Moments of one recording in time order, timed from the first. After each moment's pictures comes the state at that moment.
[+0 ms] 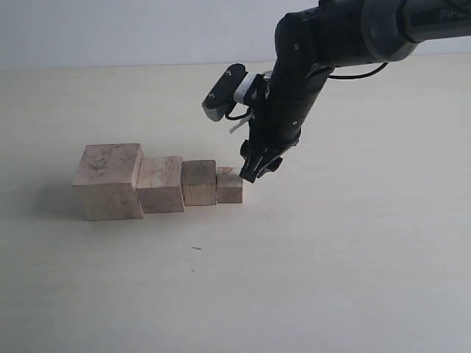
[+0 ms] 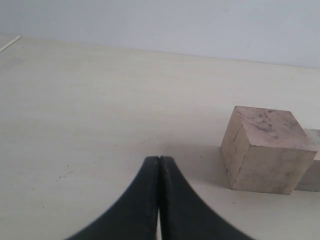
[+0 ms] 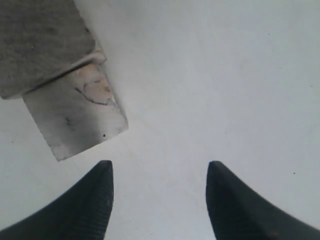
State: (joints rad) left arm 0.02 0.00 0.00 -0.10 0.37 0.02; right arm 0.70 2.05 -1.41 0.04 0.74 -0.54
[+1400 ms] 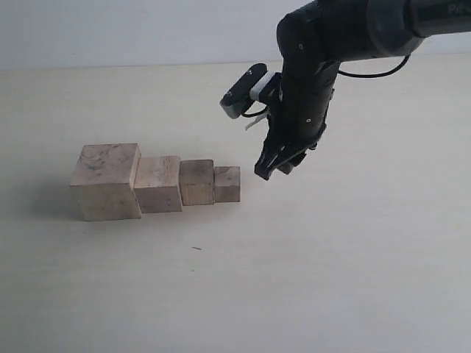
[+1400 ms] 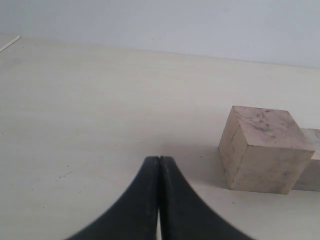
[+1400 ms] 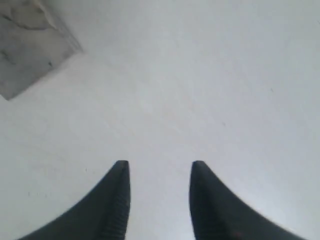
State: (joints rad) left arm 0.02 0.00 0.00 -0.10 0.37 0.02; right arm 0.70 2.02 -1.41 -0.15 0.89 -0.23
